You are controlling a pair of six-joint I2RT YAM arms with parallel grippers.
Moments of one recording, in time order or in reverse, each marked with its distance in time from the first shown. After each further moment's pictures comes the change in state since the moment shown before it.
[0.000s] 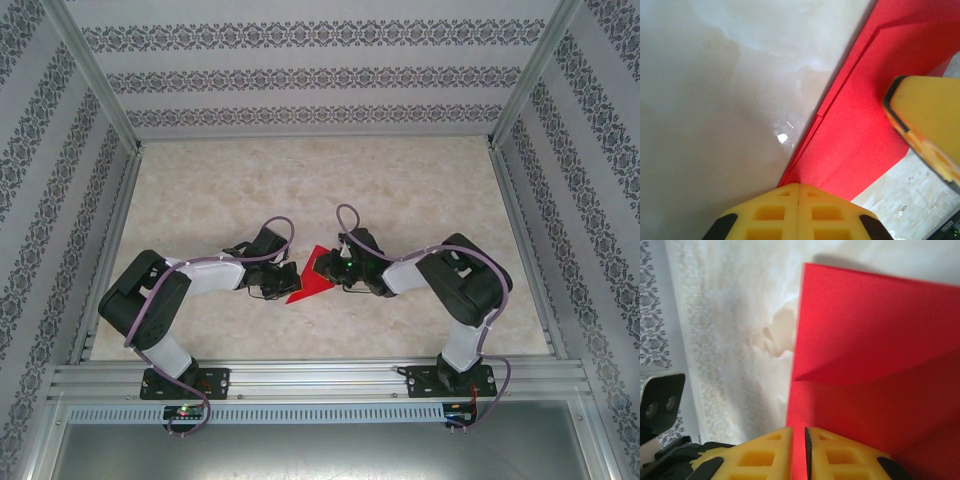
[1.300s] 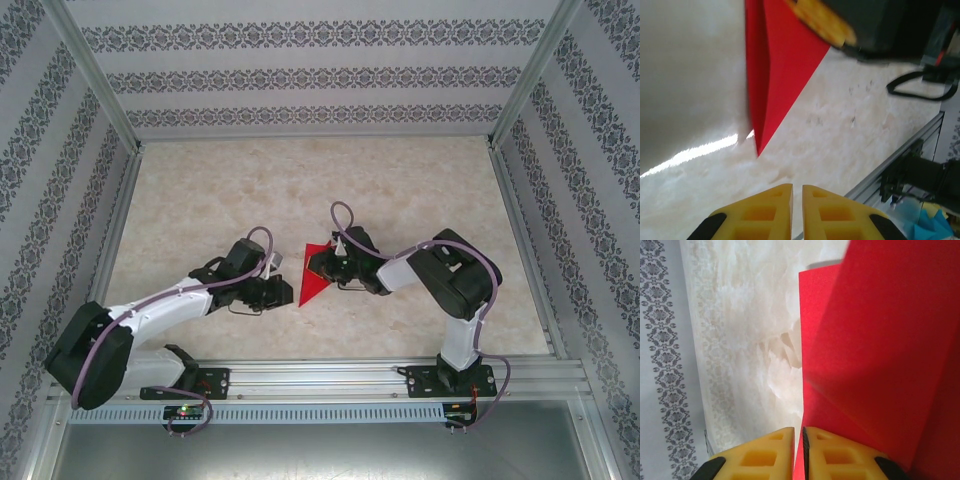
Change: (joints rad) left arm -0.006 -0.369 -0.165 -0.050 0.135 0.051; right arm 0.037 0.097 0.034 0.119 -0.010 0.035
